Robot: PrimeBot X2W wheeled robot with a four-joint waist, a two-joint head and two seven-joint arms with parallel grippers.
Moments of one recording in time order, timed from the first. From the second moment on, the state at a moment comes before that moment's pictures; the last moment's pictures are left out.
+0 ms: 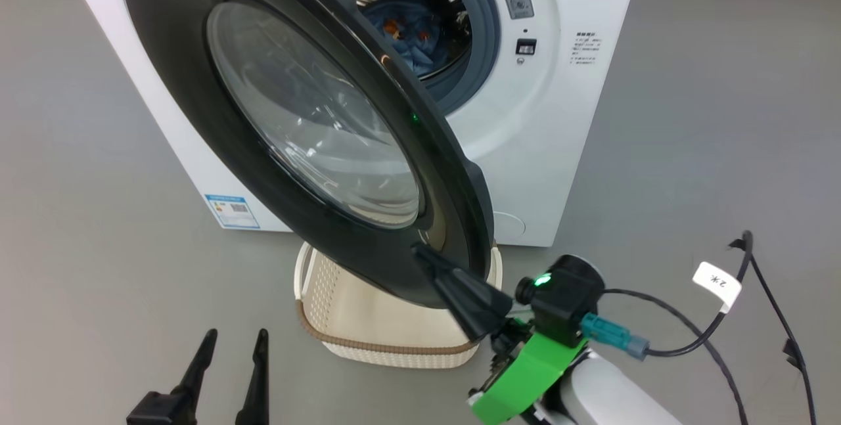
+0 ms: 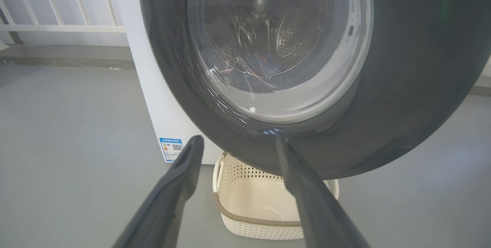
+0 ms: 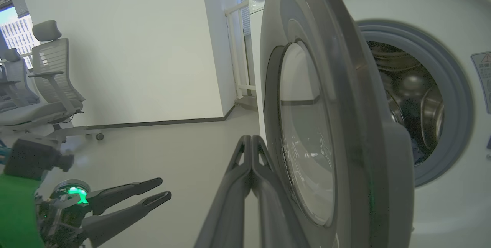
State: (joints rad) left arm 0.04 0.04 -0.09 0.15 -0.19 -0.12 -0.25; right arm -0.36 -0.10 0.62 0.17 0.38 0.13 -0.26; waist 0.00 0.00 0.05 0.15
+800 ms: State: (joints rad) left arm 0.02 0.04 -0.11 0.13 -0.21 -0.11 -0.25; right arm -0.42 -0.12 0.49 0.24 0.38 0.13 -0.26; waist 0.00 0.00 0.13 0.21
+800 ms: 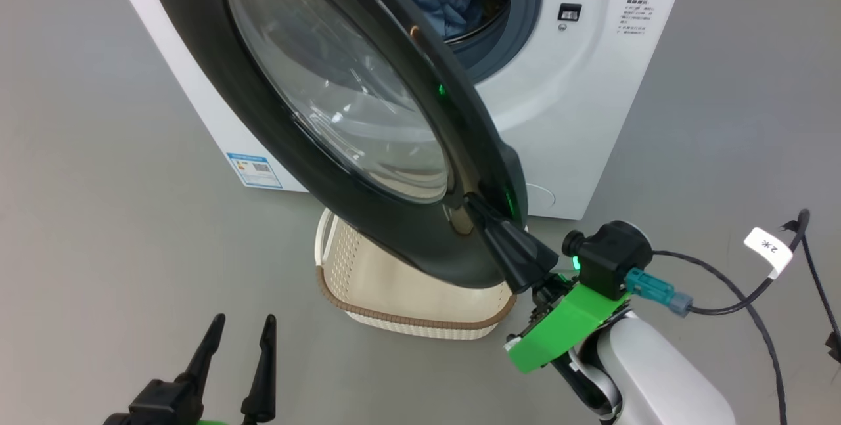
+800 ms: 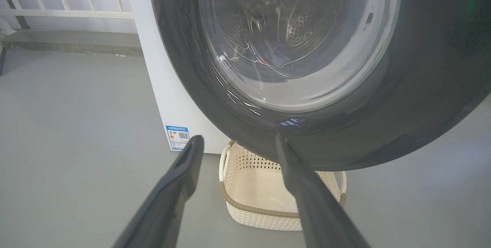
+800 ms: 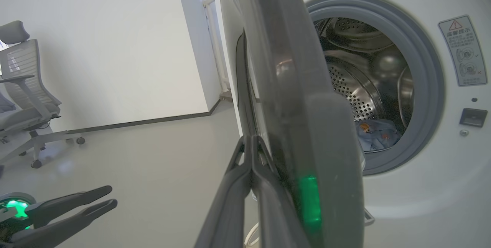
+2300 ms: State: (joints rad) left arm -0.11 0.04 -0.20 0.04 -0.24 -0.07 -0.25; right arm -0.85 -0.32 0.37 0.28 0.33 0.13 -0.26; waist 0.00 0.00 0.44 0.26
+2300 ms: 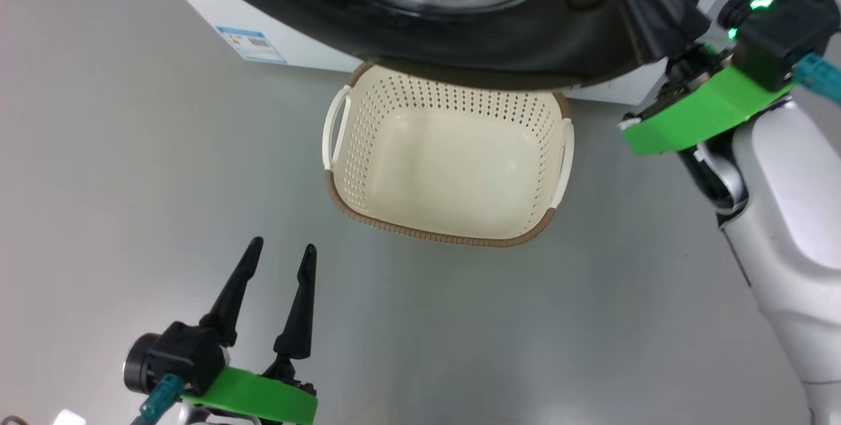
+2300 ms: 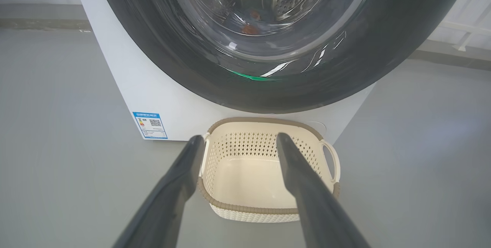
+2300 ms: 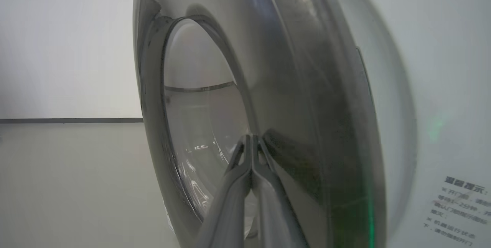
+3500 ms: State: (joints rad) left arm -0.13 0.04 -0.23 0.05 -0.26 -0.06 -0.26; right arm -0.98 -0.37 0.26 0.42 0.29 0.14 -0.26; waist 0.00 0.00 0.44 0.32
